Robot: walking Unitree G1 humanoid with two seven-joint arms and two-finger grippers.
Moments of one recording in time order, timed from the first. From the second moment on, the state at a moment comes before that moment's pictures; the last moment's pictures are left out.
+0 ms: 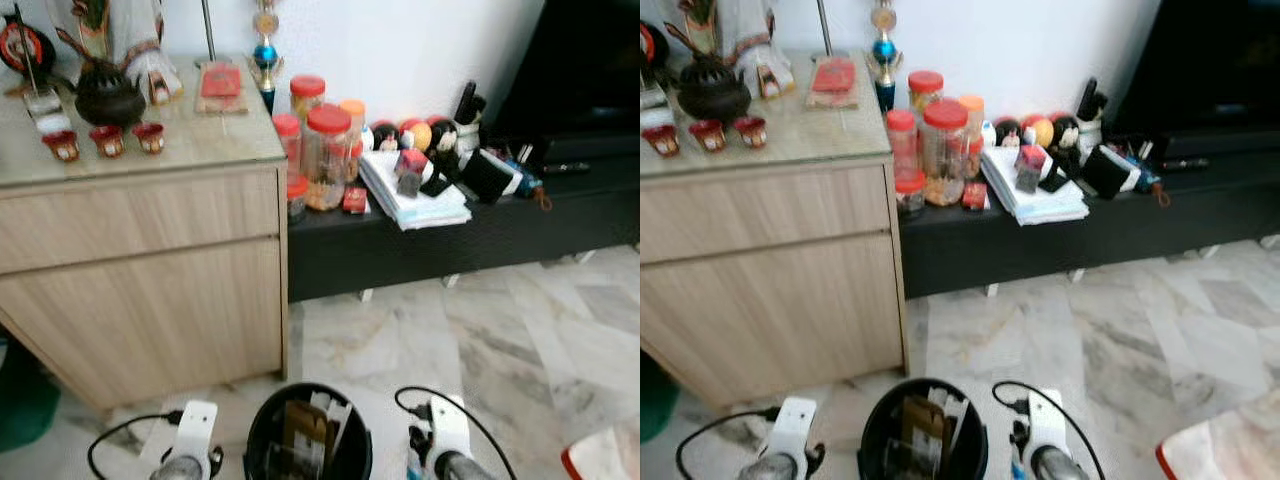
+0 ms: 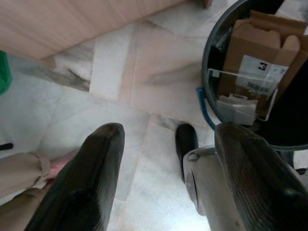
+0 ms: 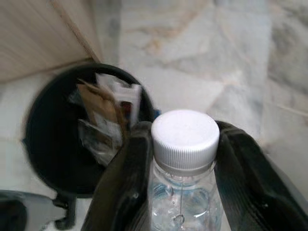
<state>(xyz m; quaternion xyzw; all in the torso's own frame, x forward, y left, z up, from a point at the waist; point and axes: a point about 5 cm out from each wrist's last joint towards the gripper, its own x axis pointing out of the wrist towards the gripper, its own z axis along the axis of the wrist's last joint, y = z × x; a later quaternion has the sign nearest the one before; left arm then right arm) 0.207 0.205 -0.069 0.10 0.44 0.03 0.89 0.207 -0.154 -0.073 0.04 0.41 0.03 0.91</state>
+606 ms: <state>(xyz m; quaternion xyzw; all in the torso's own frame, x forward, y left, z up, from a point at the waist) 0.253 0.157 -0.043 0.04 0.35 -0.10 0.93 0.269 -0.079 -0.024 -0.02 0.32 0.21 0.92</state>
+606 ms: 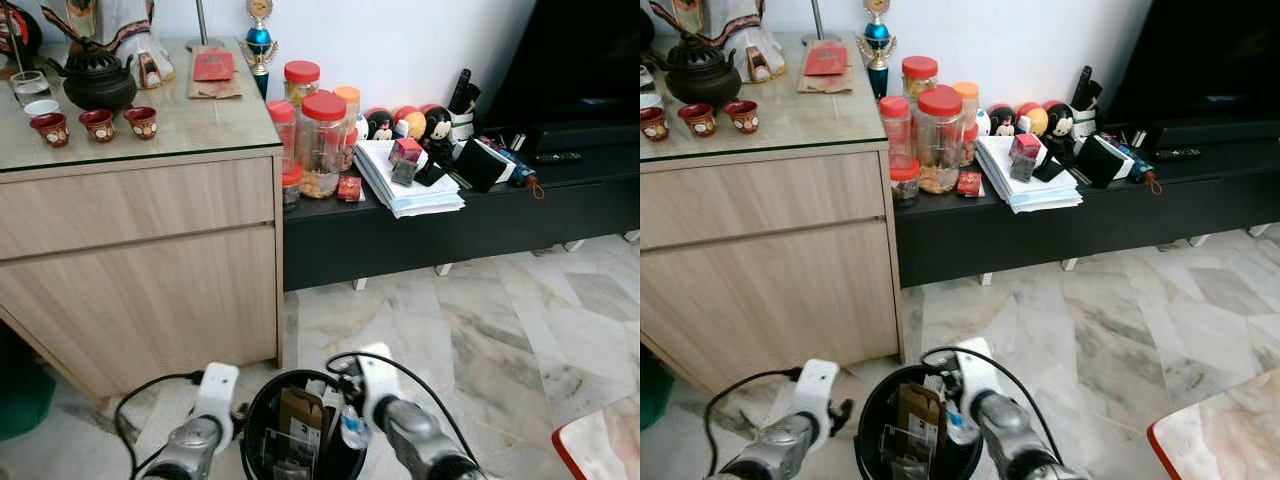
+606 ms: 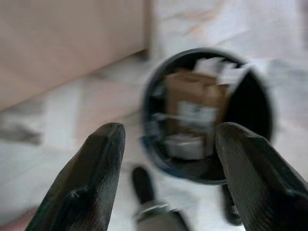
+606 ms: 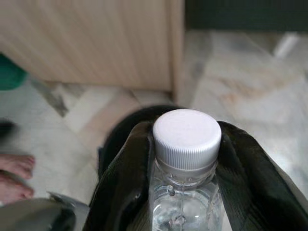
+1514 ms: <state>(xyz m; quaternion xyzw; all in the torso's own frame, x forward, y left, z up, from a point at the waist) 0.244 0.138 -0.045 0.01 0.35 -0.20 0.92 0.299 -0.058 0.008 -0.03 0.25 0.21 0.94</state>
